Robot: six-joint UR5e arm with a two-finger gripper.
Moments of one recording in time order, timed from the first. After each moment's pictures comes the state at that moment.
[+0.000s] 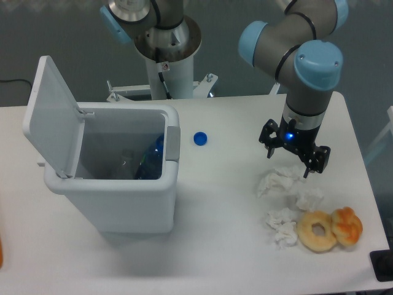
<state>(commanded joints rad) 2.71 -1.92 -1.52 -1.13 1.50 1.34</state>
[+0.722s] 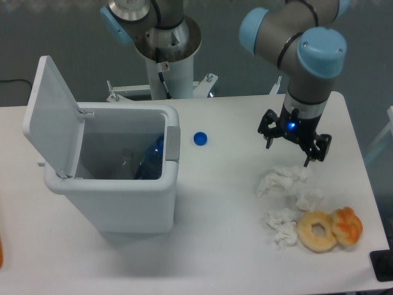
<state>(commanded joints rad) 2.74 -1.82 -1.53 -1.21 1.45 1.08</state>
